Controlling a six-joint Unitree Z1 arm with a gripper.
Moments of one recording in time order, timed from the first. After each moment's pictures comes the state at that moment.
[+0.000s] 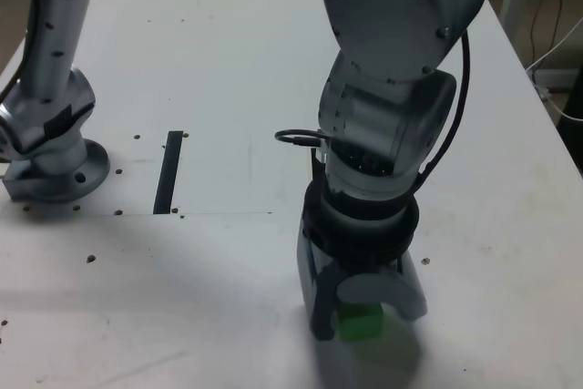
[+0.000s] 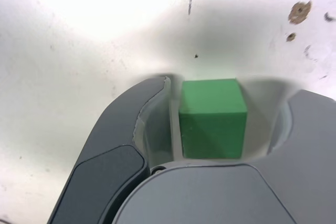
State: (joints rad) arm -0.56 2.16 -1.64 1.12 -0.04 -0.69
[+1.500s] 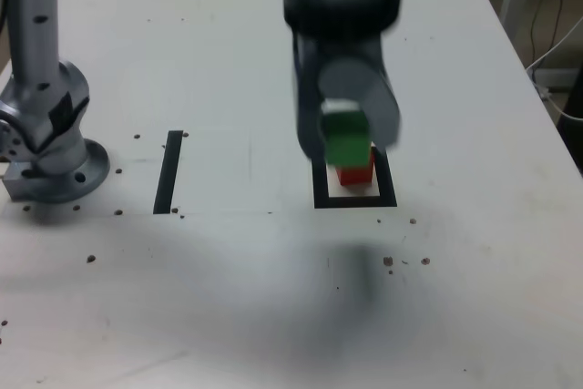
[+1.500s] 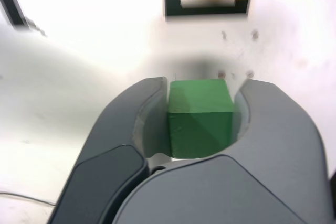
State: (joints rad) arm -0.26 1.88 -1.74 1.43 0.01 -0.31
